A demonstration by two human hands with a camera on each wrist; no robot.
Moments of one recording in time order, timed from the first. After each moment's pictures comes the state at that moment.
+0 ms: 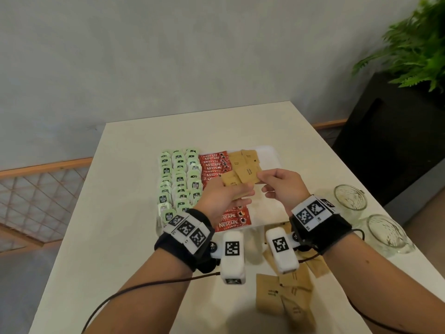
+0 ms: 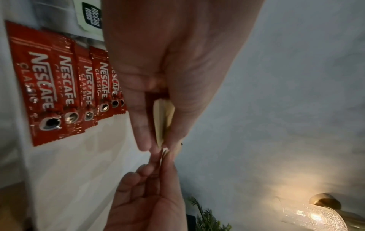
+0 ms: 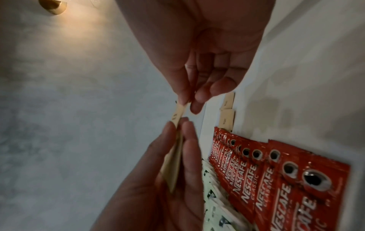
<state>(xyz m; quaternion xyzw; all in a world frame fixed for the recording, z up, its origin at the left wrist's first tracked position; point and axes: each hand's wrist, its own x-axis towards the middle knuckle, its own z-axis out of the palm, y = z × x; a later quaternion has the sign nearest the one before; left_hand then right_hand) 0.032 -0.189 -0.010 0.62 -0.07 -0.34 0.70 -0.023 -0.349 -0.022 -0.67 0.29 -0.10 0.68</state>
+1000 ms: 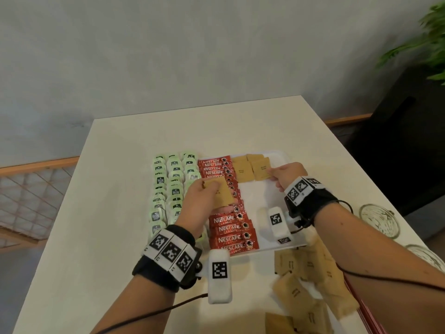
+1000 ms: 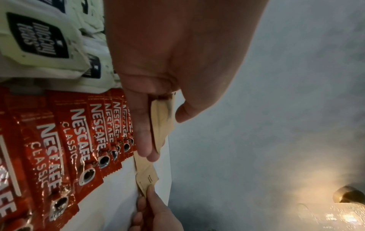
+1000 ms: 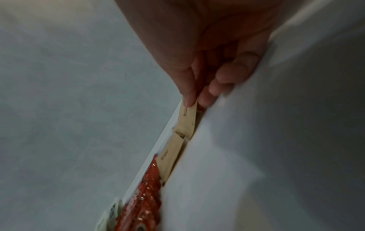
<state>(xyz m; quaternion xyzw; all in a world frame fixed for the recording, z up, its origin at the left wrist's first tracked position) 0.091 -0.180 -0.032 0.64 0.04 -0.29 0.71 0.081 -0.414 -0.070 -0.75 0.42 -0.02 0.51</state>
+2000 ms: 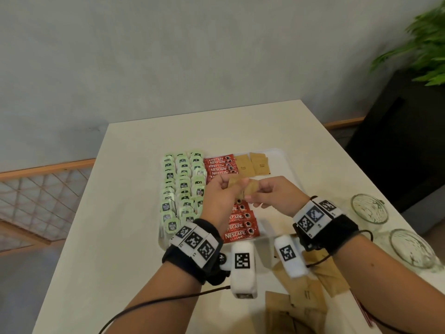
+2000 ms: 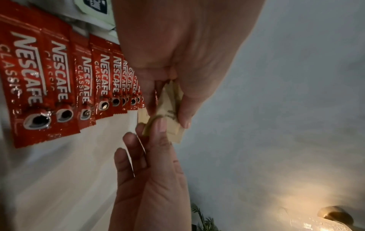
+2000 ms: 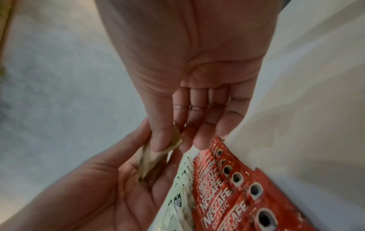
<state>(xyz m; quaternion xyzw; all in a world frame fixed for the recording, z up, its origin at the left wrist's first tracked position) 0.048 -0.198 -0.025 0.65 -0.02 -0.20 0.74 0.003 -0.350 -0.027 -0.81 0.10 0.06 0.57</state>
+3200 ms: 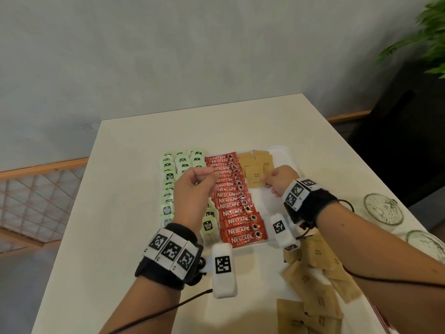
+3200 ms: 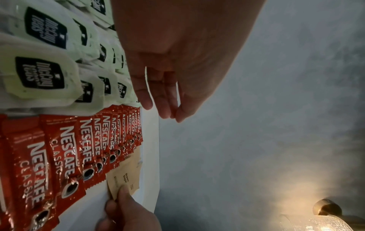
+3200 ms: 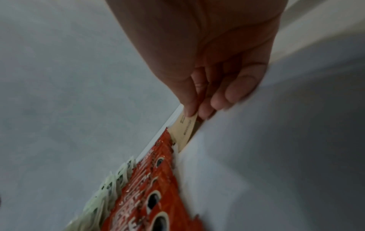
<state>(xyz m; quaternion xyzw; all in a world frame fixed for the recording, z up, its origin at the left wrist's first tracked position) 0.088 -0.153 -0.025 0.70 0.00 -0.10 0.71 0.069 -0.378 -0.074 -0.82 0.35 0.04 0.46</state>
